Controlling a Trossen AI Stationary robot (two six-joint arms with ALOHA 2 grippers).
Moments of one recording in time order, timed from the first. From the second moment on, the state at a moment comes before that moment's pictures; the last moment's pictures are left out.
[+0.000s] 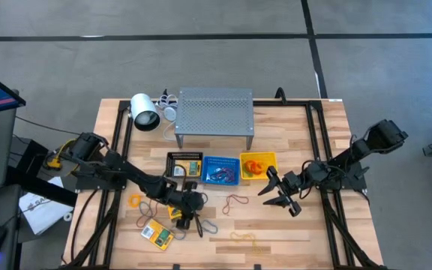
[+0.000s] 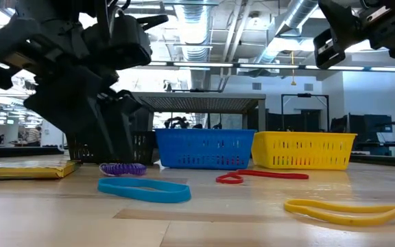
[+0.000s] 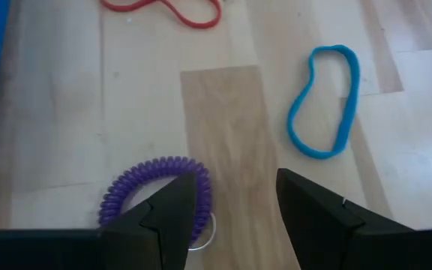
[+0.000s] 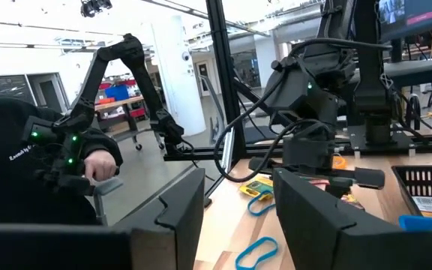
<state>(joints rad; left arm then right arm) -0.41 1.73 0.83 -0.02 -0.12 -0.25 0.43 1.32 0.14 1.32 0.02 0.20</state>
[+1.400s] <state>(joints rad) -0.41 1.78 0.83 -0.05 -0.13 -0.25 0.43 1.32 0.14 1.32 0.02 0.20</state>
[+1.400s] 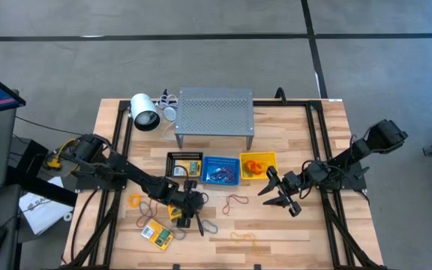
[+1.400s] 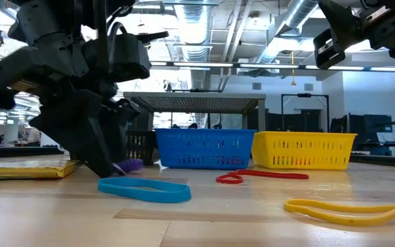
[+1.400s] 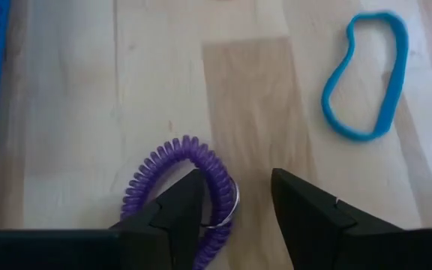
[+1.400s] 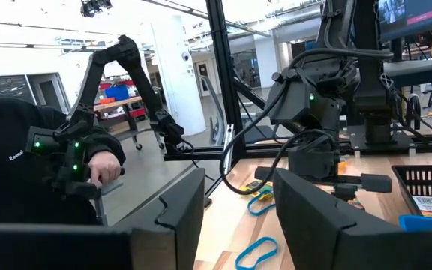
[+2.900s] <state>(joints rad) -0.37 1.71 0.82 -0.04 0.01 -0.25 0.43 1.32 0.14 1.31 0.02 0.20</state>
